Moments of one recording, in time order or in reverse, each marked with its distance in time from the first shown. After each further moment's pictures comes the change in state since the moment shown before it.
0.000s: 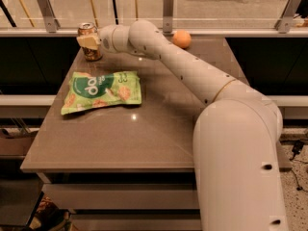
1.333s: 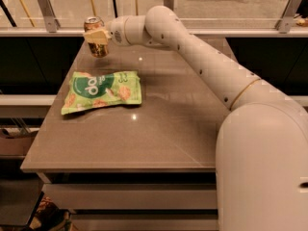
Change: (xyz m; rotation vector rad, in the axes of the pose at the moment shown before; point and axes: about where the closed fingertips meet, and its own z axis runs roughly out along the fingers) arm -0.025 0.014 -0.053 -0.082 0.027 -0.040
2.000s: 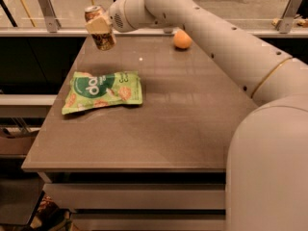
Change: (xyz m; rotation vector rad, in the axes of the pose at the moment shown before) arm -0.035 0.012 -0.050 0.079 0.143 -0.041
